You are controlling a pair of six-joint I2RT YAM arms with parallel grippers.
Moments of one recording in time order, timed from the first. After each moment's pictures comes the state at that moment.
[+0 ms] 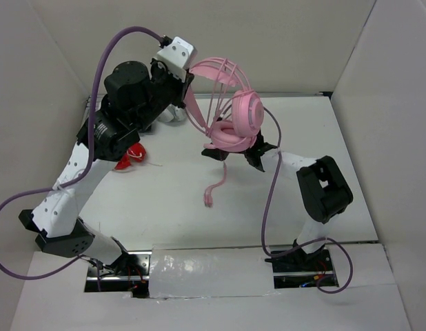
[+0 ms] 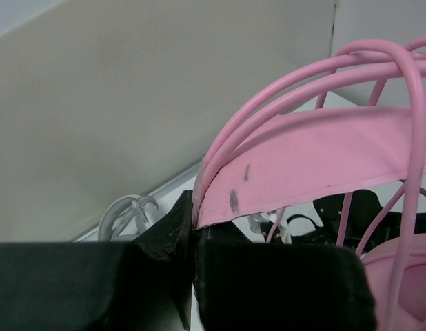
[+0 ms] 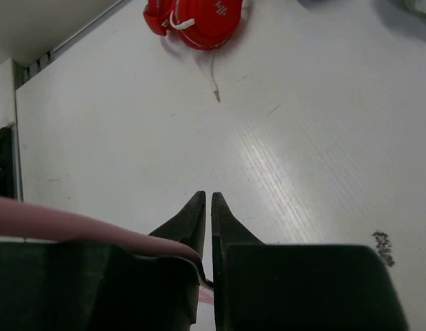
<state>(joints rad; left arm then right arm) -0.74 1.47 2.07 -0.59 -0.21 0.19 0.48 1.74 1.06 0.36 -0.70 0.11</state>
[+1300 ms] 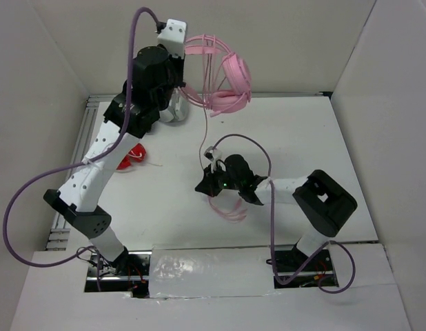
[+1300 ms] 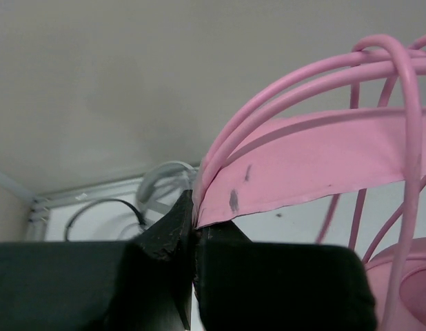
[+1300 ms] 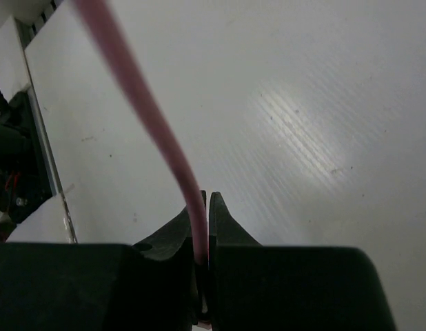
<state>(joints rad) -0.62 1.66 2.14 -0.51 -0.51 0.12 0.76 1.64 0.70 0.53 -0.43 0.32</state>
